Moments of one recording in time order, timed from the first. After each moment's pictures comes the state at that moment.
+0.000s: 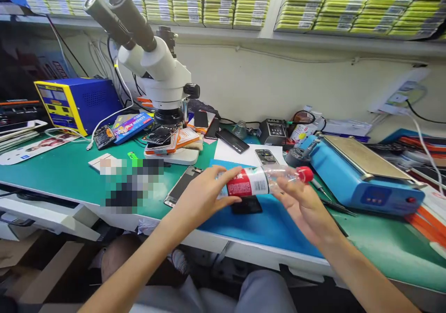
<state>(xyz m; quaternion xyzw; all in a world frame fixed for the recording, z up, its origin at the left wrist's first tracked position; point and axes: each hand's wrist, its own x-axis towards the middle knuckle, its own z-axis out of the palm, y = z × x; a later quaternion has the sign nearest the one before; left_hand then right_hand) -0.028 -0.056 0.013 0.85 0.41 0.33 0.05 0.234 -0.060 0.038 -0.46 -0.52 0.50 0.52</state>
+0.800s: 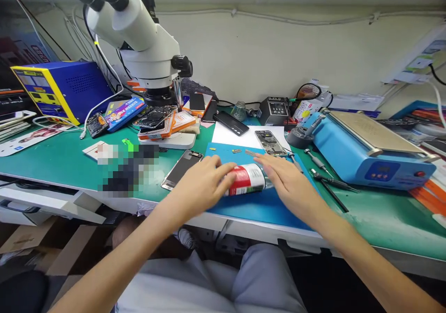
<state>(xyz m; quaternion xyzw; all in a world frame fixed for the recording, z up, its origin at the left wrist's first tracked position) -0.019 -0.064 0.011 0.90 0.41 0.15 -0.02 0.250 -0.058 0.008 -0.52 -0.82 0.07 0.24</state>
